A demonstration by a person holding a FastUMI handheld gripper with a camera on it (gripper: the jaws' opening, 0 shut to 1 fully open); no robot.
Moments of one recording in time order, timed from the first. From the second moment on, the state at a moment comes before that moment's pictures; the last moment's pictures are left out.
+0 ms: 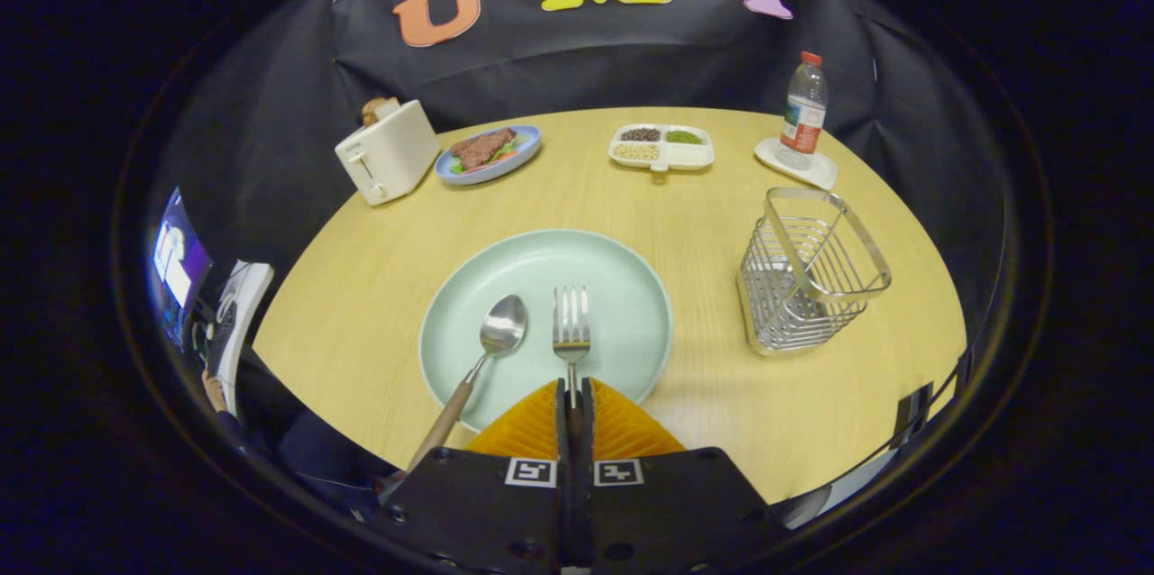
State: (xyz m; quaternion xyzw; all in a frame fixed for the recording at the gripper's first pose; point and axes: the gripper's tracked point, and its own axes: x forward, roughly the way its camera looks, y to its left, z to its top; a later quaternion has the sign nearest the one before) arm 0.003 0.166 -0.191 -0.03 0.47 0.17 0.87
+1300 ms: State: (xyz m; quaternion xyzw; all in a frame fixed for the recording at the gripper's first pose) arm 0.076 0.017 -0.105 -0.02 0.51 0.06 0.86
